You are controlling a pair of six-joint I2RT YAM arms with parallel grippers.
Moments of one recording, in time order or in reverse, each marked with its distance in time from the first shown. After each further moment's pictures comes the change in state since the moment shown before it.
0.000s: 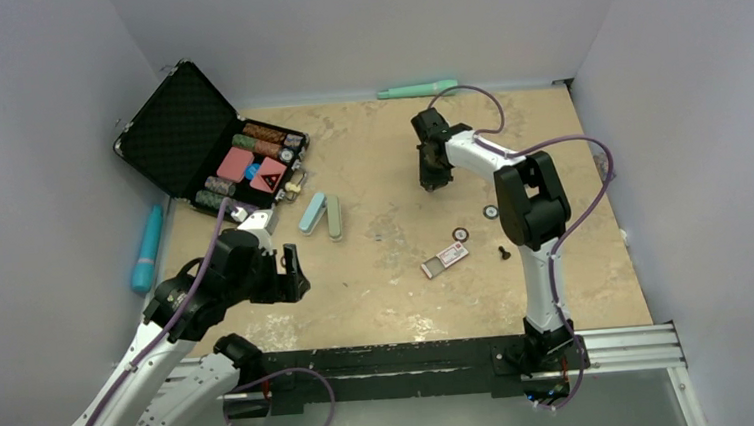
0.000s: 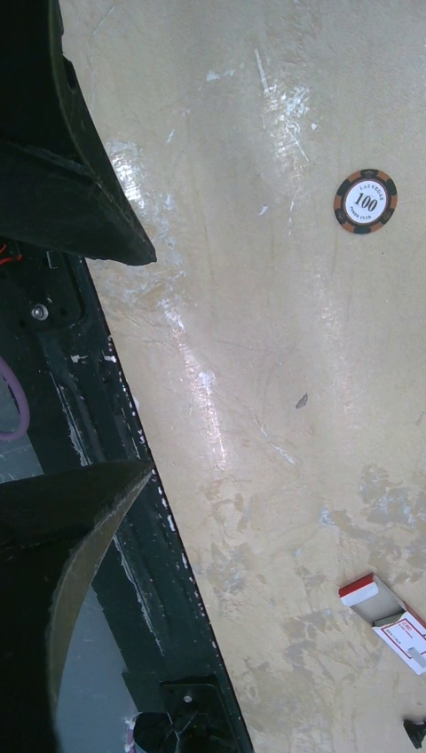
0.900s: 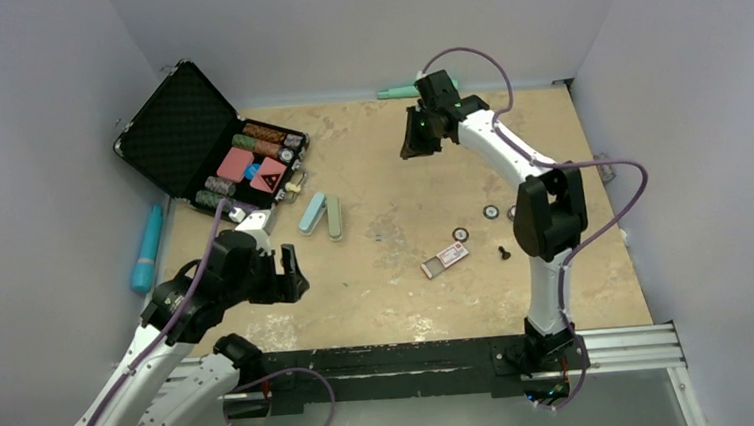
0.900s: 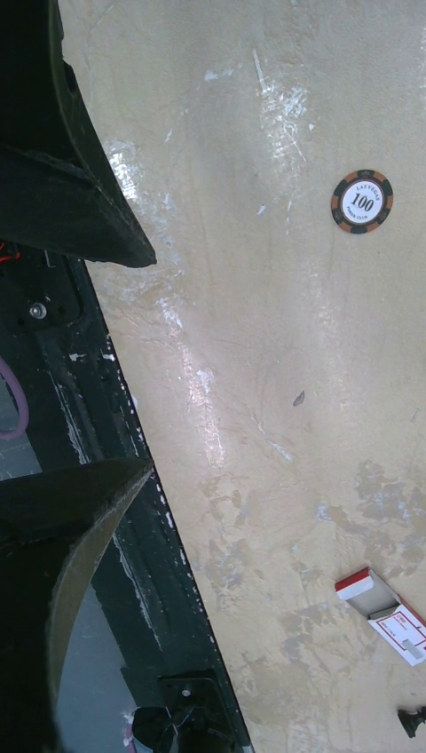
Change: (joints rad) left arm 0.006 -0.015 0.000 0.001 0.004 0.000; right arm 0.000 -0.105 0.179 -0.055 -0.248 0.040
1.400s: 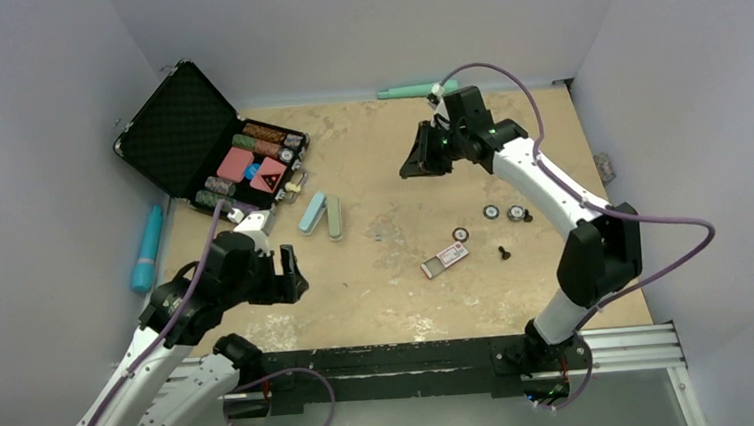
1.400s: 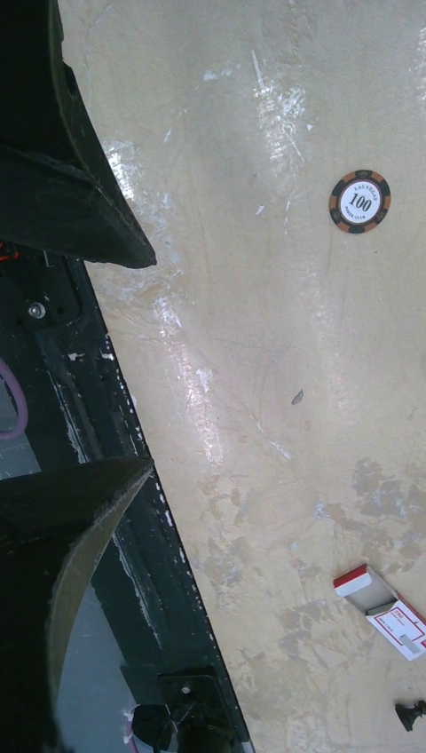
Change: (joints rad) left arm 0.000 -0.013 -0.002 0.000 0.000 0.000; right arm 0.000 -0.376 -0.318 0.092 -0.281 0.089
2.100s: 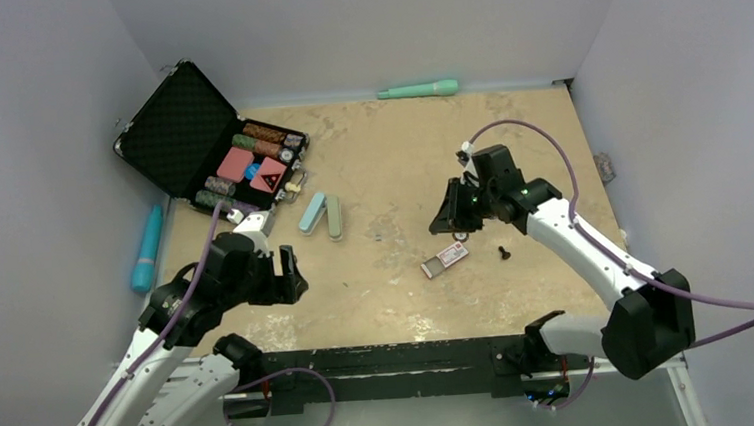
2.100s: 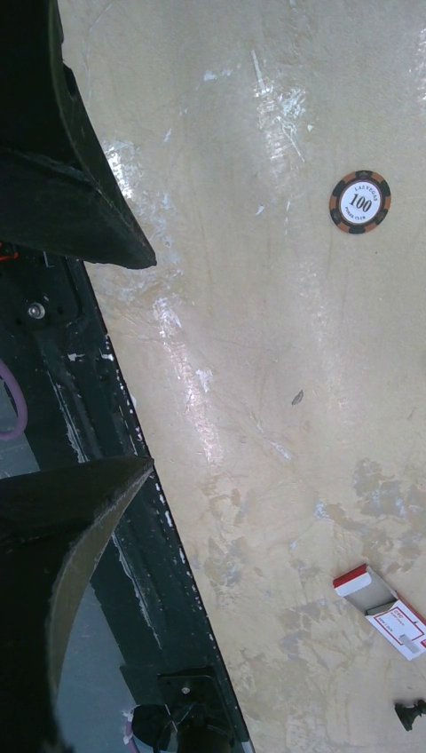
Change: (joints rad) left arm 0.000 -0.009 -0.005 0.000 -0.001 0.000; right arm 0.000 -0.415 -0.502 -0.004 0.007 0.027
